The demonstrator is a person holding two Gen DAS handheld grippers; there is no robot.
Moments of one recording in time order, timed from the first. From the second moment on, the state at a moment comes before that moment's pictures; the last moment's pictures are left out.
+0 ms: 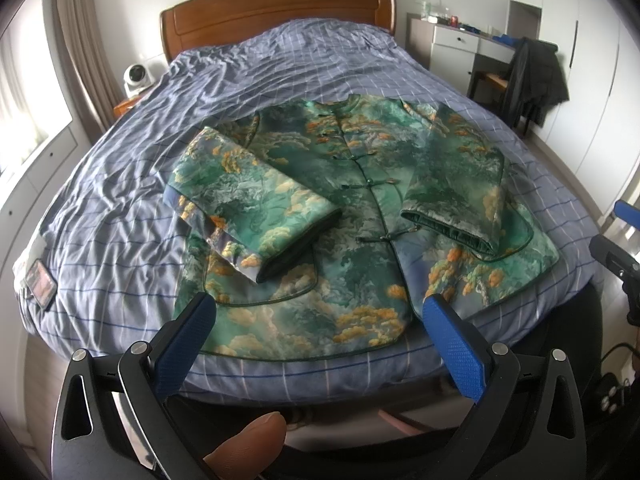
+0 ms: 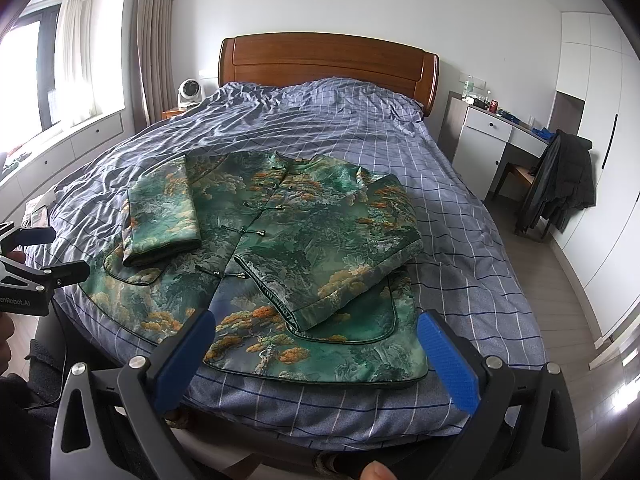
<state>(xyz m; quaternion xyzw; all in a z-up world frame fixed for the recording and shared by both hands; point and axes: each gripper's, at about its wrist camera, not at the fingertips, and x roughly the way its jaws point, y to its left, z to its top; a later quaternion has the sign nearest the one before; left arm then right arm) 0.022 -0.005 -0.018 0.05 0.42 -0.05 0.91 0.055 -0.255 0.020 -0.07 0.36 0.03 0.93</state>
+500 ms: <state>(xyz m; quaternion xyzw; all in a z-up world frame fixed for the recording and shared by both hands) 0.023 -0.004 -0.017 0.05 0.42 -0.05 0.91 0.056 -0.256 0.020 -0.07 0.36 0.03 0.93</state>
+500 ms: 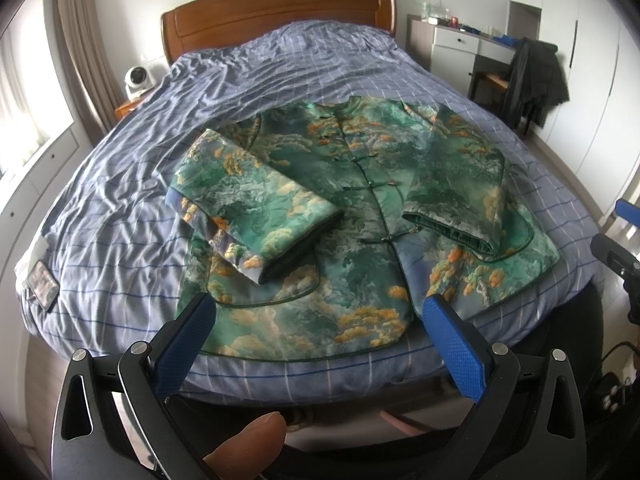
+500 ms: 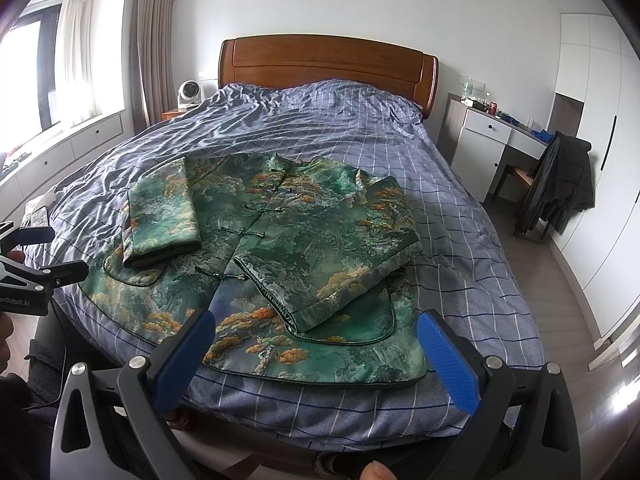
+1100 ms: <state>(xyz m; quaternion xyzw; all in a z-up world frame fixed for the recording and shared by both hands) 0.022 -0.005 -0.018 0.05 0.42 -0.05 0.91 0.056 -0.256 0.019 -0.07 0.36 0.03 0.93</state>
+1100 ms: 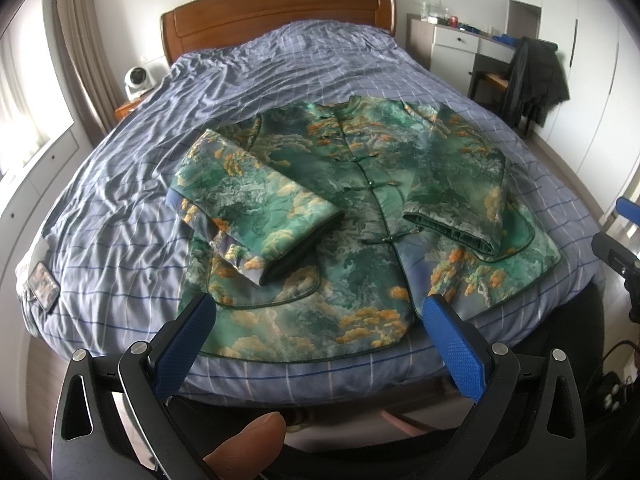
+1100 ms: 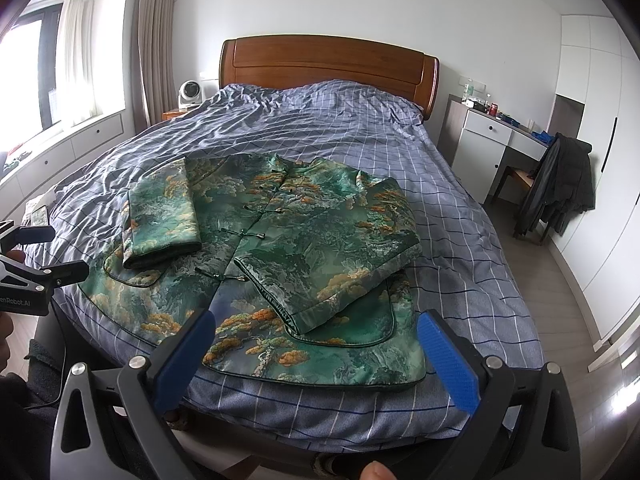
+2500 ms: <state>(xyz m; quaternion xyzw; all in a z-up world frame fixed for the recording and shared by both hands) 0.052 0.006 -0.022 0.05 0.42 -0.03 0.91 0.086 -0.237 0.012 -0.11 0.36 0.06 0.92</state>
